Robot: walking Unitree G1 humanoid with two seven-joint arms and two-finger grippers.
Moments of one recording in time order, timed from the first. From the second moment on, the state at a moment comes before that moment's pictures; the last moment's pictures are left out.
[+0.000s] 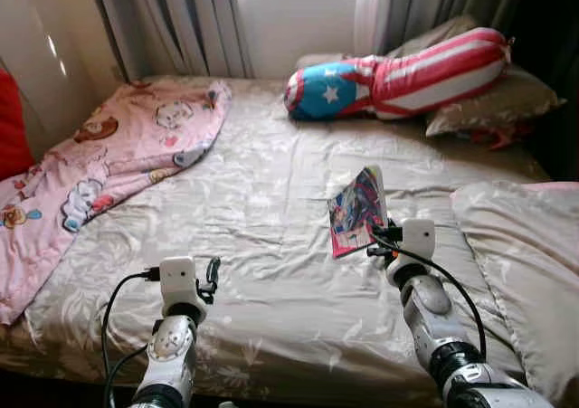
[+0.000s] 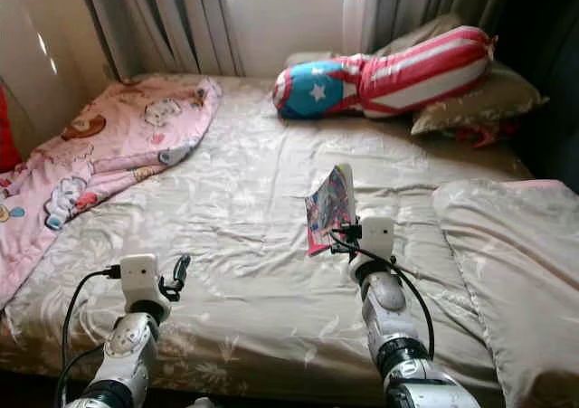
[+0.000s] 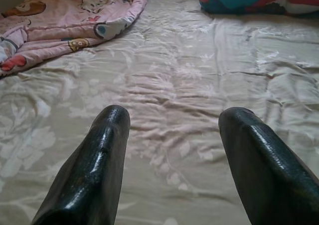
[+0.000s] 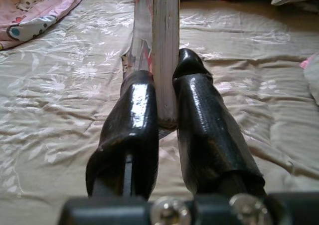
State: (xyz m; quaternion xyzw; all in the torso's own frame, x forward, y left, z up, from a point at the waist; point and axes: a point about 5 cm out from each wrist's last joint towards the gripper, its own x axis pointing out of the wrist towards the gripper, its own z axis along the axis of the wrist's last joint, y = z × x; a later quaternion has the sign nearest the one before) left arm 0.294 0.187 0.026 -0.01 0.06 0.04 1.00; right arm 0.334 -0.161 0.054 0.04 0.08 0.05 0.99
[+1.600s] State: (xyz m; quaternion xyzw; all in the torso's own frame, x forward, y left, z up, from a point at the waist) left arm 0.289 0.190 0.021 -0.02 0.07 0.04 1.00; right arm 0.327 -0.163 0.044 0.05 0.10 0.04 0.99
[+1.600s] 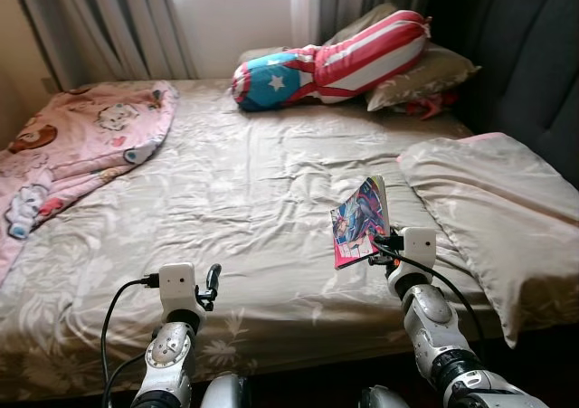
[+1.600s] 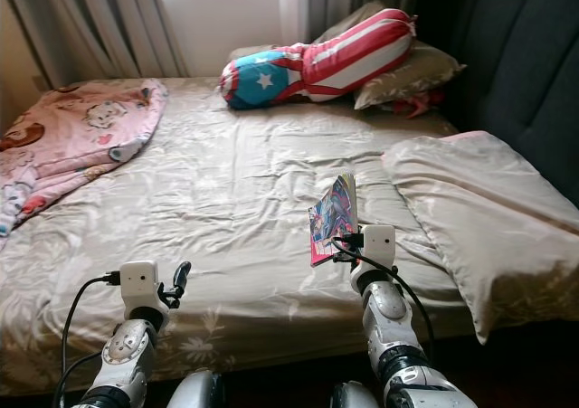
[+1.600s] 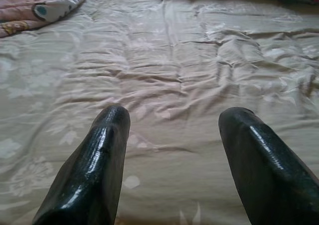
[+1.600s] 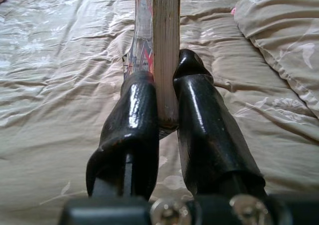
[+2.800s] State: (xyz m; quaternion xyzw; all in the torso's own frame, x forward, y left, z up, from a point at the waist) left arm 0.291 0.190 0.023 -0.02 0.07 0.04 1.00; right arm 0.327 -0.169 0.045 0.02 0.10 0.05 0.99
